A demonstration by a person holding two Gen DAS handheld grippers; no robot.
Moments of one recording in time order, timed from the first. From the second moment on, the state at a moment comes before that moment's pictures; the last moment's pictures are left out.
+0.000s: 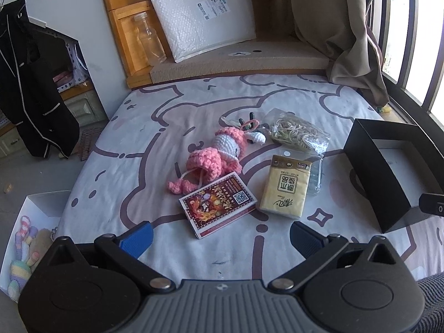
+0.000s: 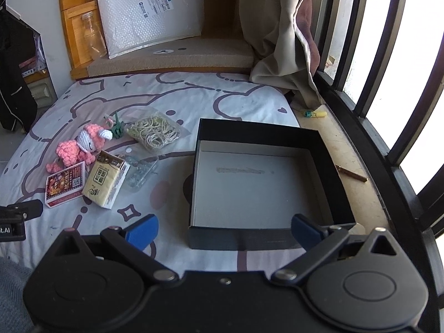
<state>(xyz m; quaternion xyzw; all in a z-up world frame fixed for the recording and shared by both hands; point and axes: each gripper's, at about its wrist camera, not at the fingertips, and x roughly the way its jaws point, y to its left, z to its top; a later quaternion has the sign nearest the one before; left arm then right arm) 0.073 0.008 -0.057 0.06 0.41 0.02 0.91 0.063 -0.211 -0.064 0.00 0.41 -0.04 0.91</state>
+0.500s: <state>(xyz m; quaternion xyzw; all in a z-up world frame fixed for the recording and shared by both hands) 0.111 0.020 -0.074 0.04 0.41 0.02 0.91 0.112 -0.200 -0.069 0.00 0.38 -0.02 0.92</state>
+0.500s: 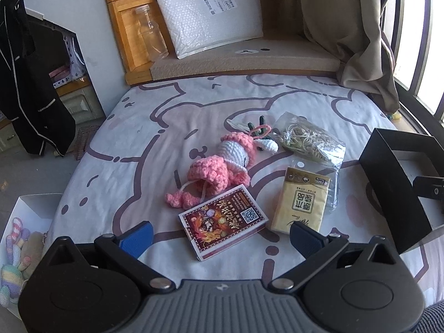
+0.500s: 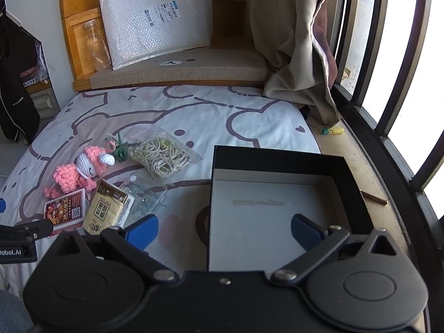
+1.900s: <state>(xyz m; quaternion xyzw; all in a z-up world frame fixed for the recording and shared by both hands) 0.176 0.029 -0.131 0.01 0.42 0.05 0.91 0.206 -0.140 -0.093 0.10 0.41 0.12 0.90</state>
